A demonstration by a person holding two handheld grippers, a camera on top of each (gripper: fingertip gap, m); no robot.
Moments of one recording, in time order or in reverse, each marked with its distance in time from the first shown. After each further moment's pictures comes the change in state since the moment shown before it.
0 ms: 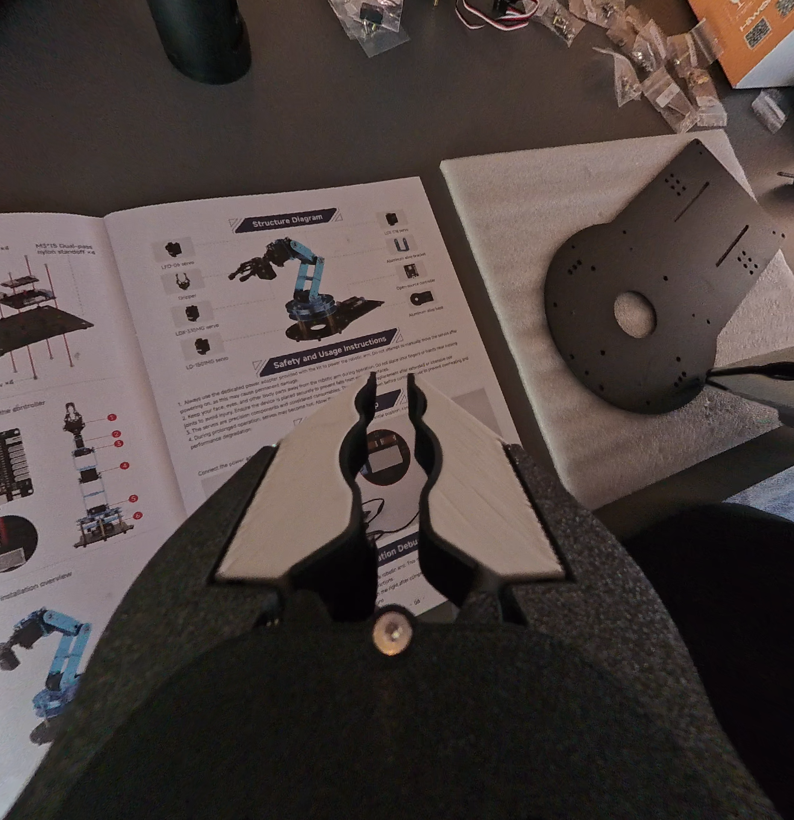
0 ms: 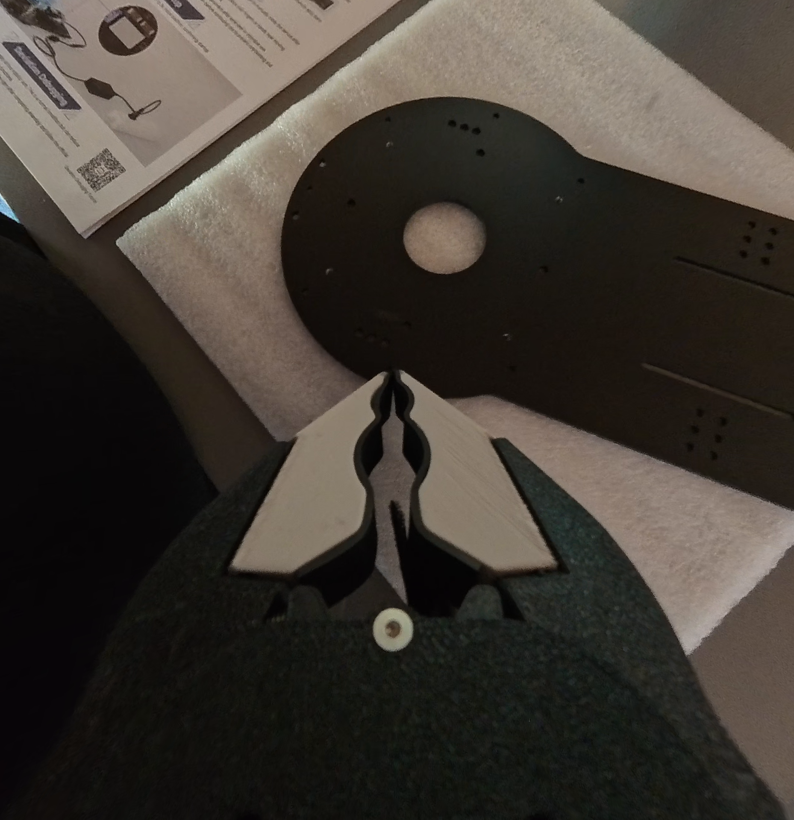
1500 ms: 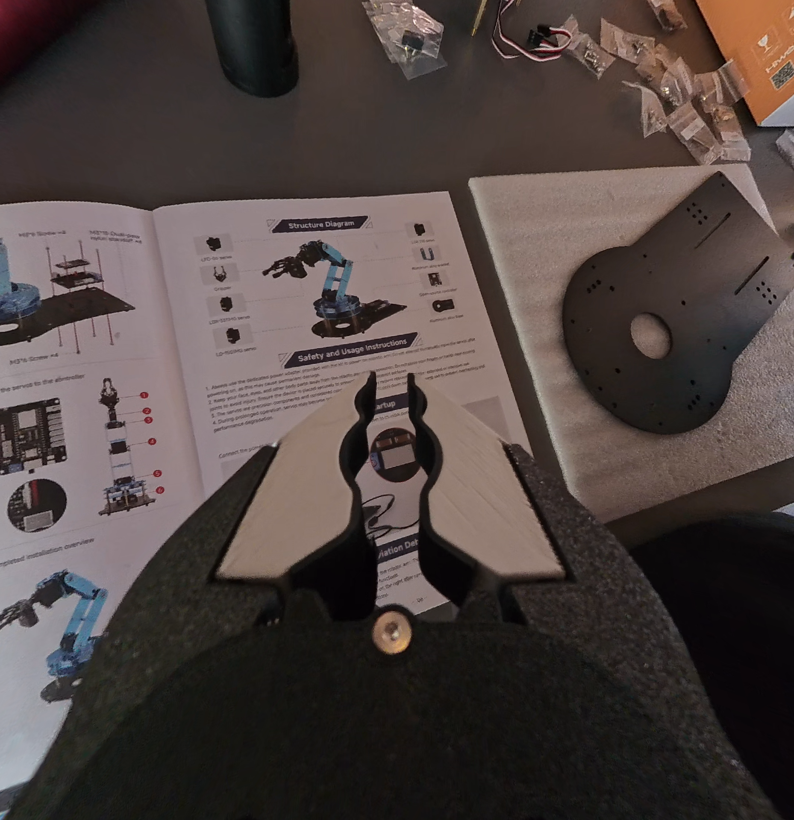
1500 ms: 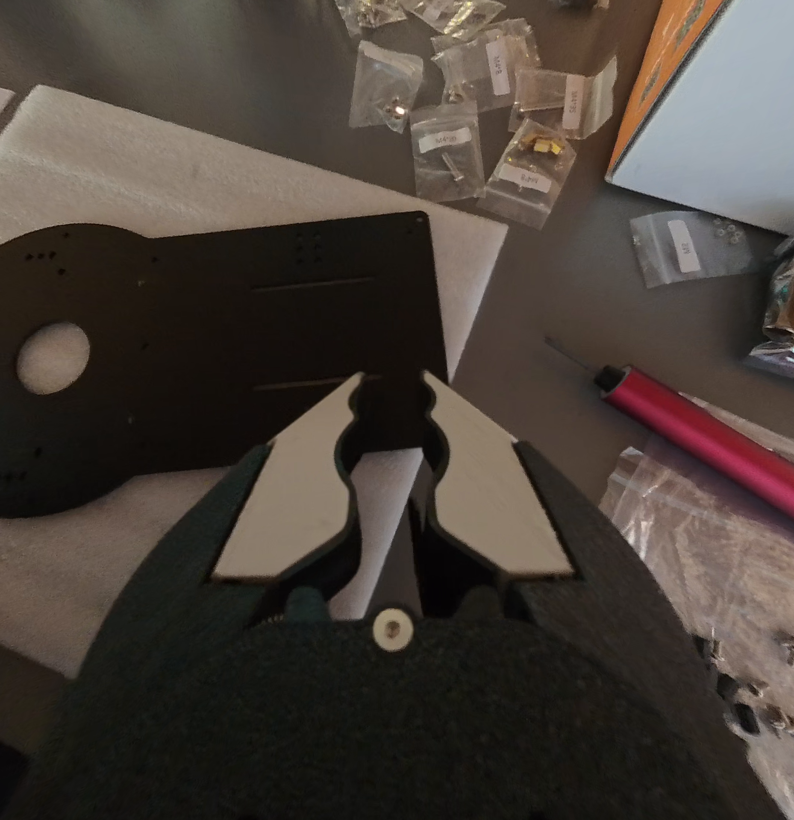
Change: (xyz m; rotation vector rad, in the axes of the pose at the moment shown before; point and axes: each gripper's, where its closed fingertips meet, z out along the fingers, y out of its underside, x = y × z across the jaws) left arm -0.009 -0.002 -0.008 0.036 -0.056 -0.046; right arm 0.176 0.007 -0.036 0.056 0.342 0.344
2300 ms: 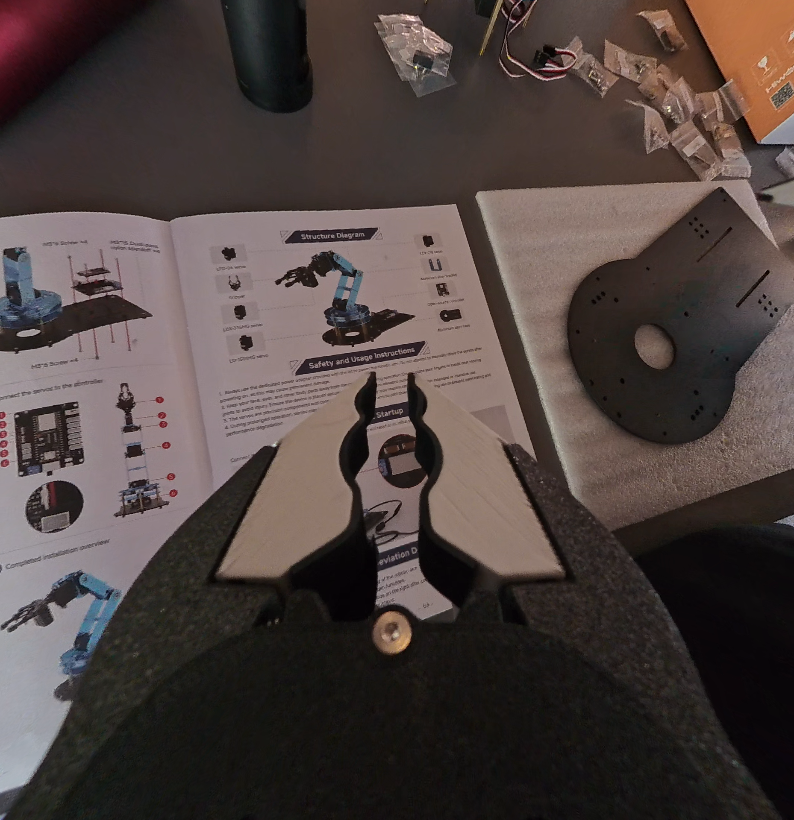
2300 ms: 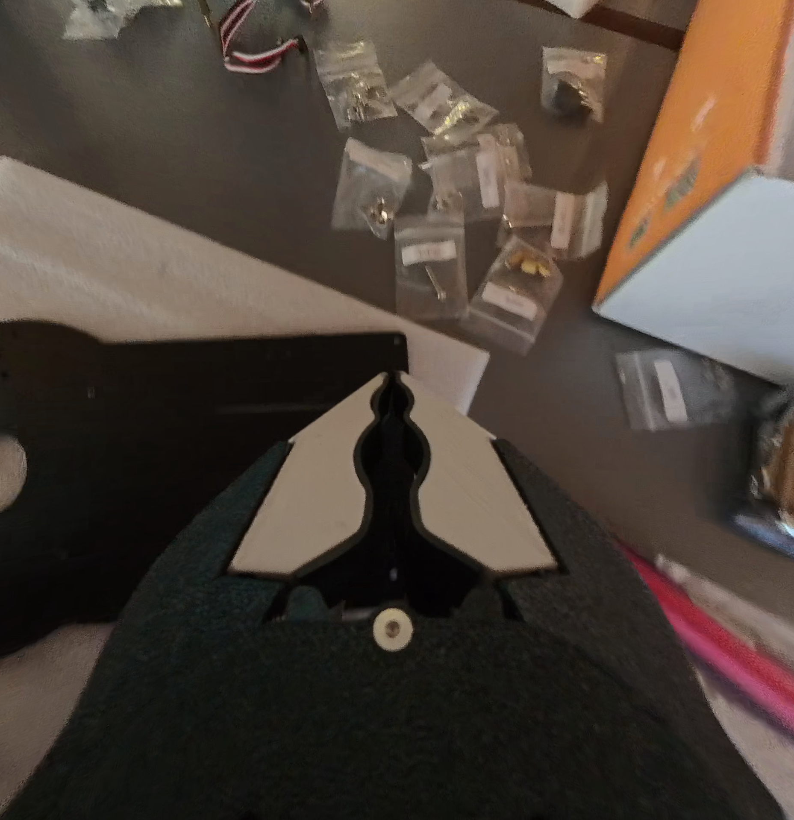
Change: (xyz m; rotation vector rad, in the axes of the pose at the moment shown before) left arm -0.006 -0.005 -0.002 0.019 -0.009 -0.010; right arm 0.012 -0.052 0.047 0.018 -0.013 -0.057
